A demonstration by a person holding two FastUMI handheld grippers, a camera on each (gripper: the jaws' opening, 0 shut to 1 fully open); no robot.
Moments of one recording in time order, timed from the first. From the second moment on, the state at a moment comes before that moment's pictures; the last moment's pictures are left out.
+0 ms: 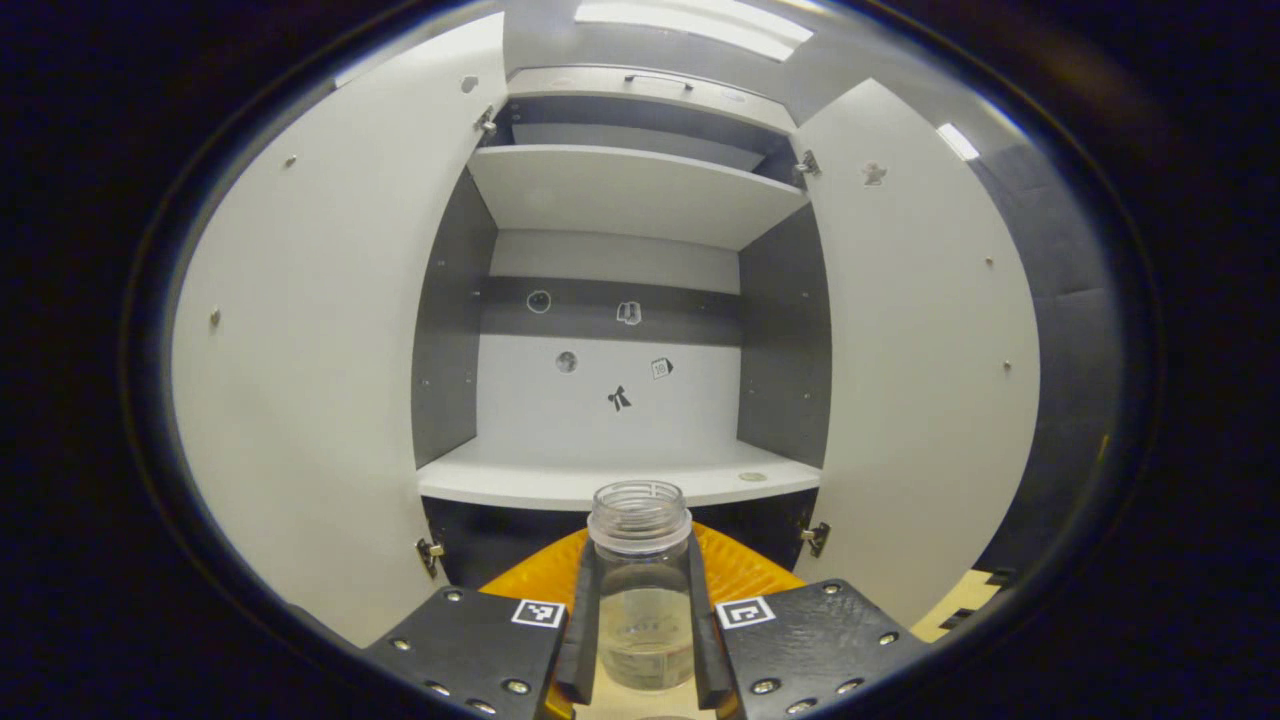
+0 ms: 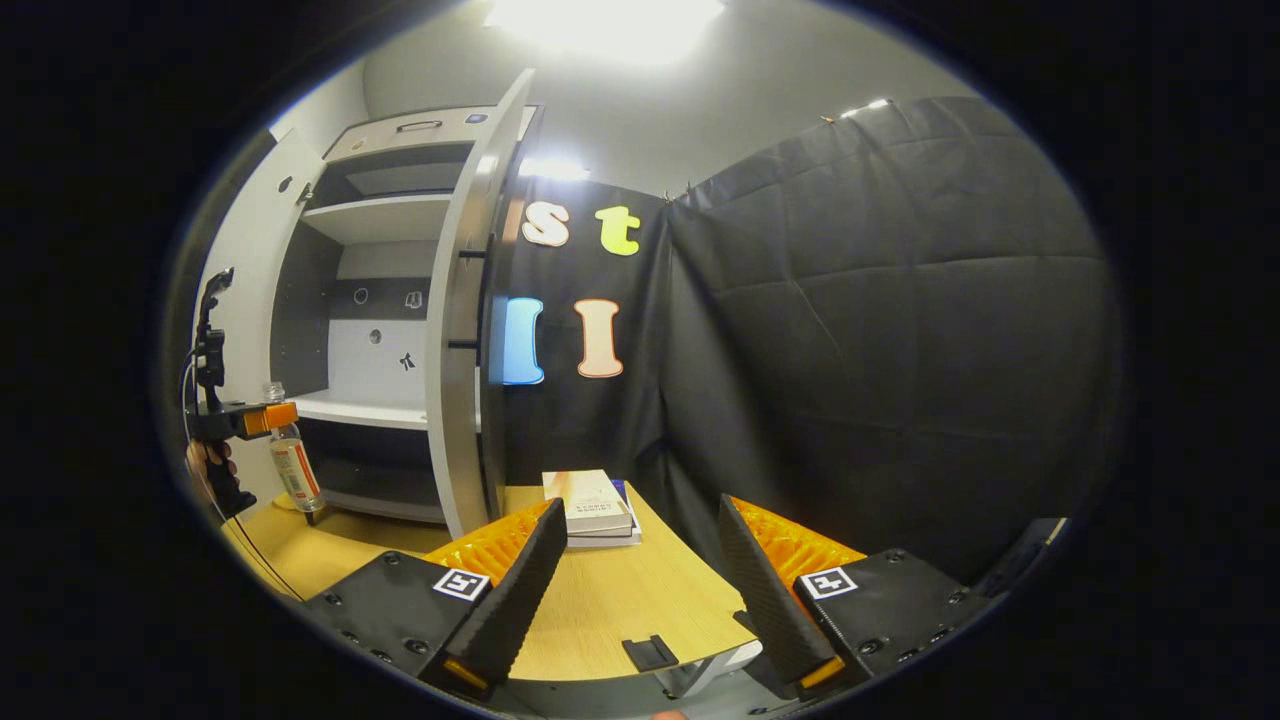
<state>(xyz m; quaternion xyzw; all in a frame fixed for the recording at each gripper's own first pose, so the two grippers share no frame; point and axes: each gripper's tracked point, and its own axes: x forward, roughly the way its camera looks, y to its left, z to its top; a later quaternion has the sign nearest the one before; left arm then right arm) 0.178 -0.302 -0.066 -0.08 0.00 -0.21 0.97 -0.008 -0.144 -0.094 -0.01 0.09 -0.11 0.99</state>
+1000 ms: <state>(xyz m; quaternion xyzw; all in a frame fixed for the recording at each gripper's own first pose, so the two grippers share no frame) 0.143 -0.324 -0.223 -0.08 0.09 -0.23 0.97 -0.030 -0.132 -0.111 -0.04 0.11 -0.10 0.99</state>
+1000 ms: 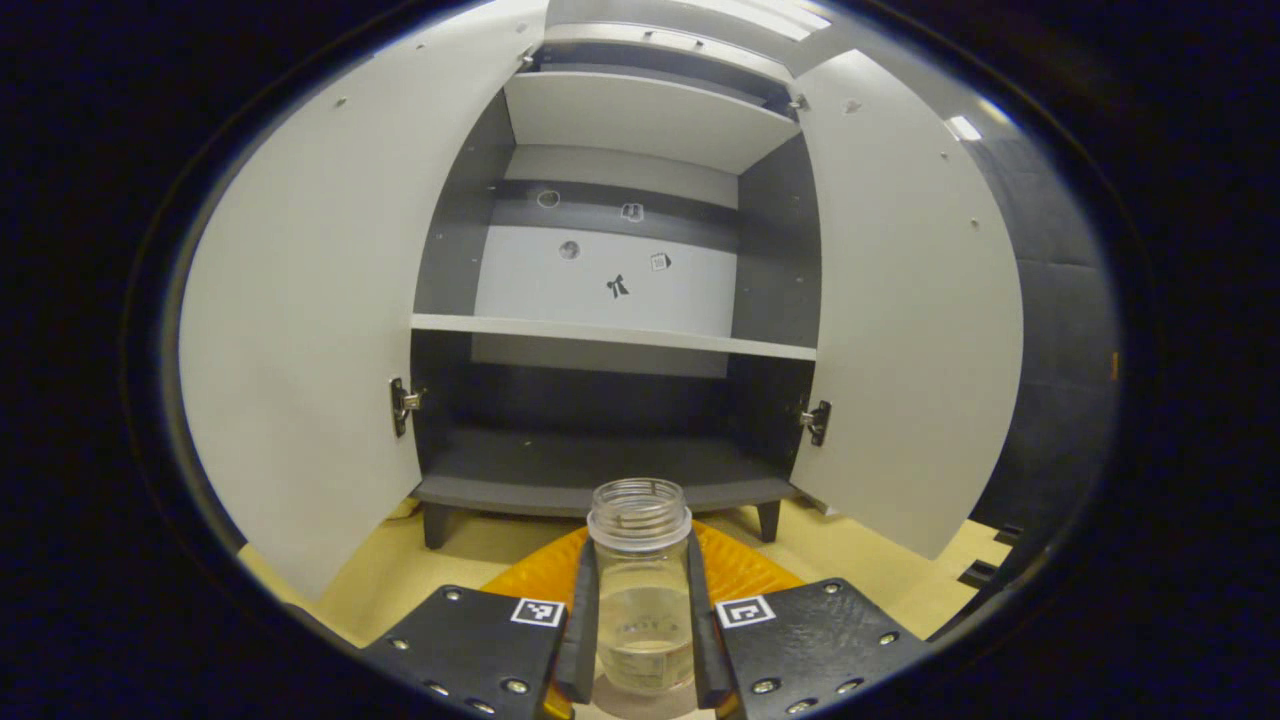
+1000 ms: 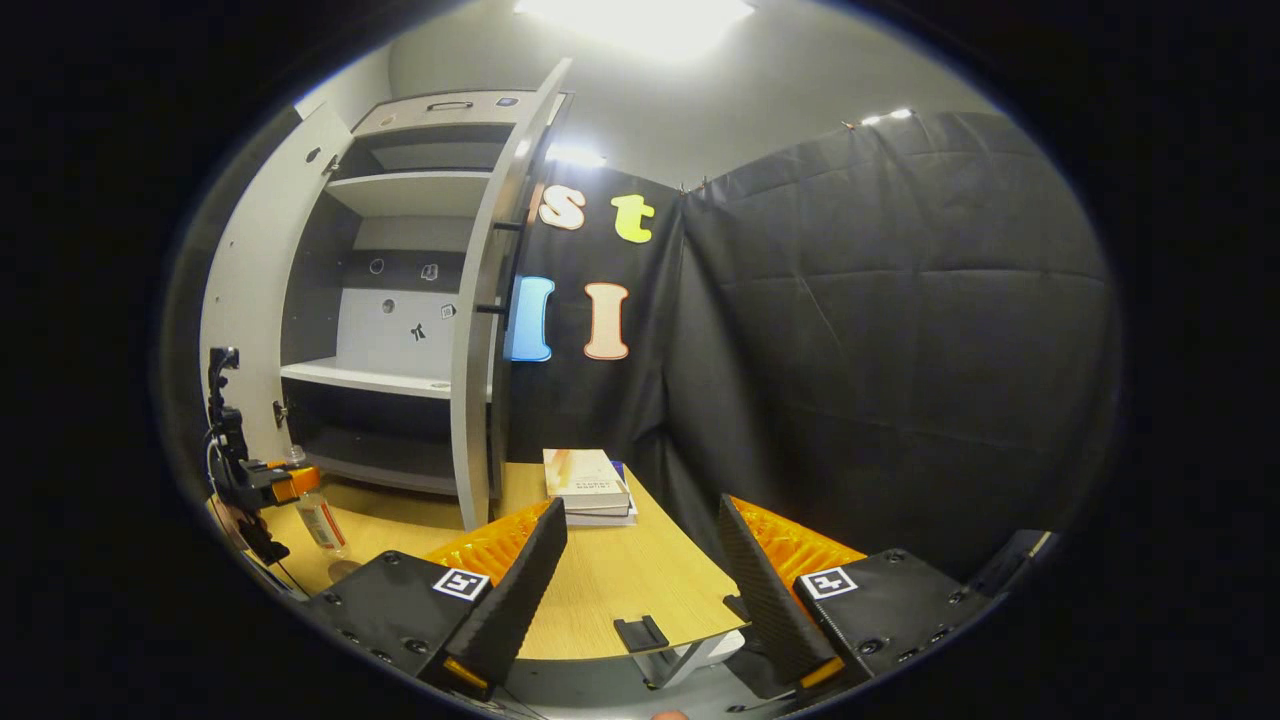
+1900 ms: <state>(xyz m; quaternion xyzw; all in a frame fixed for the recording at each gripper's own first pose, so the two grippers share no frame) 0.113 -0.327 -0.264 -0.05 0.12 -0.20 0.97 -0.037 -0.138 -0.110 -0.03 0.10 -0.10 0.99</state>
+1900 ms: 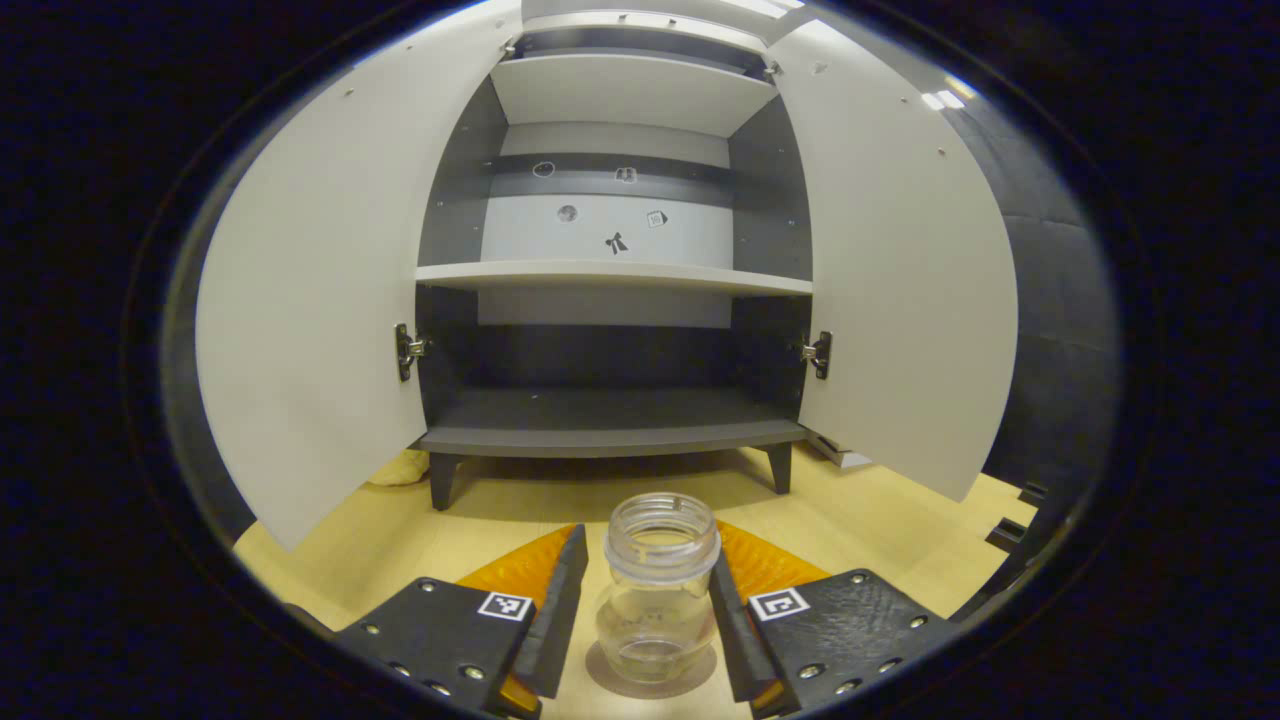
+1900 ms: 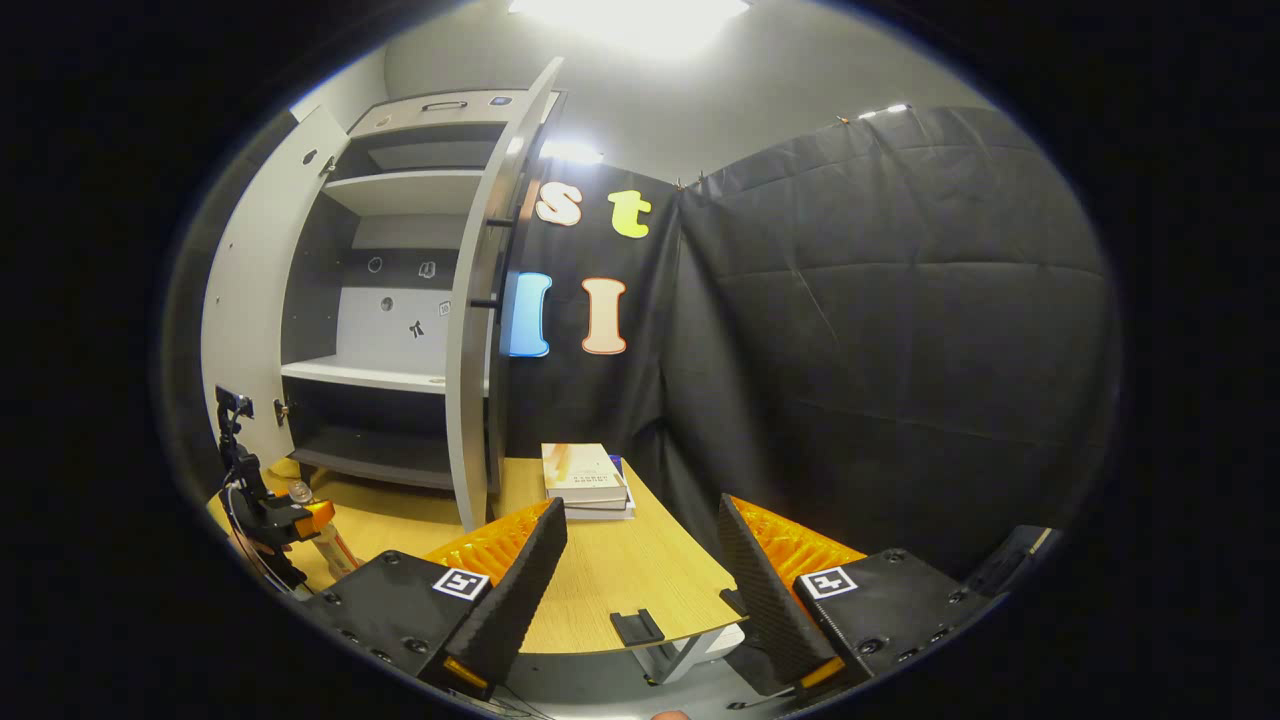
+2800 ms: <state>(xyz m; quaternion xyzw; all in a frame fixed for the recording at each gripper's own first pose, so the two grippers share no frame) 0.045 -0.235 -0.095 -0.02 0.04 -0.14 0.99 0.027 -0.145 -0.034 0.05 0.04 -0.04 1.00</state>
